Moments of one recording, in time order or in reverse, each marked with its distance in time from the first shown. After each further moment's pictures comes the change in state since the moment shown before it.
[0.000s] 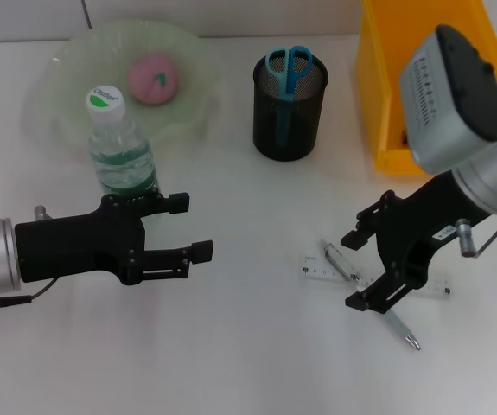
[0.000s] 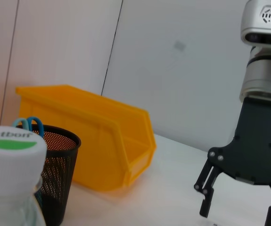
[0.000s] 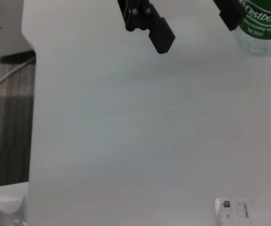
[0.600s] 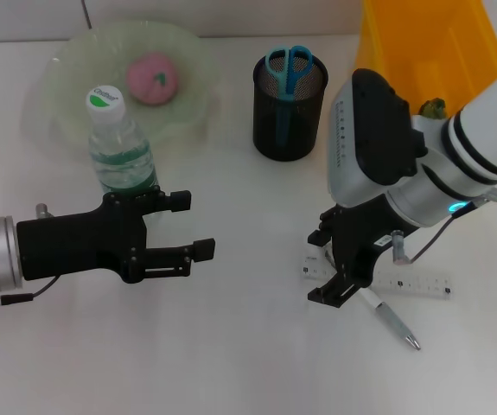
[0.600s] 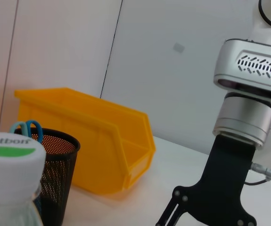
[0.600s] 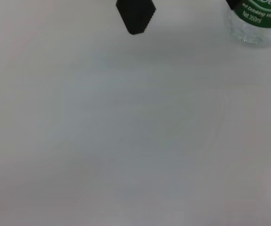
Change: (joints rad) left arm -0.005 -0.001 0.000 -0.002 -0.002 0.000 0.000; right arm 0.045 0.001 -0.239 0.162 0.008 0.310 0.059
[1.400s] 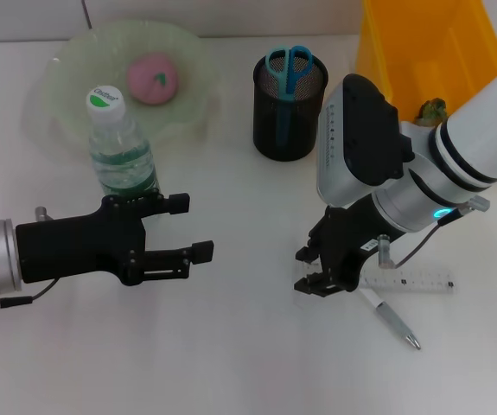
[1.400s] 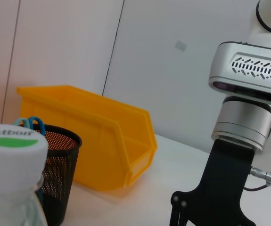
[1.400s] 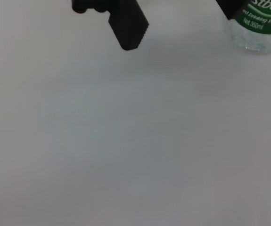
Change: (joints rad) left arm 0.007 0.000 0.001 -0.001 0.001 -0.005 0.003; right arm 0.015 0.000 -0.018 0.074 0.056 0.060 0.005
